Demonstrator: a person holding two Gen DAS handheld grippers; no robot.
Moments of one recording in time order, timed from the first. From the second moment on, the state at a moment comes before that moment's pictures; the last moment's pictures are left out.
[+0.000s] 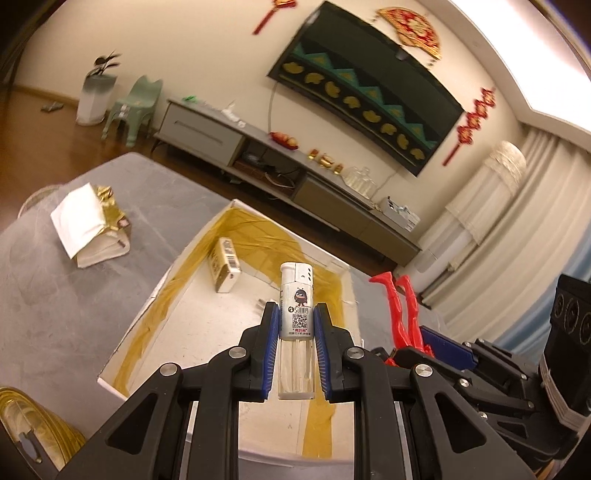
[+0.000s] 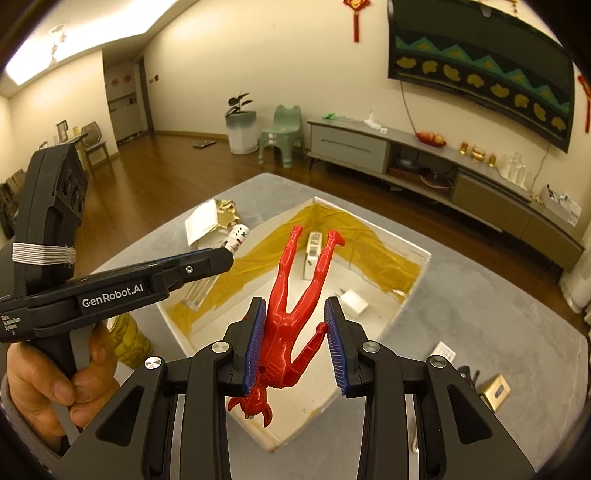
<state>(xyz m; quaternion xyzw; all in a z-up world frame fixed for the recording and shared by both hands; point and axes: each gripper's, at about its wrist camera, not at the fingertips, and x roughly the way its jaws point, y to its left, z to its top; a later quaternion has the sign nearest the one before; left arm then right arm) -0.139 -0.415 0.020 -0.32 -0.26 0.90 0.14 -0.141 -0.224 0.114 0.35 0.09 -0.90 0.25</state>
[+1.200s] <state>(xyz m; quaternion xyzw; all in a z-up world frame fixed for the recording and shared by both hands) -0.181 -0.443 -0.006 -0.36 -0.30 0.88 0.07 -0.251 -0.237 0.057 0.46 0.02 -0.85 0.27</state>
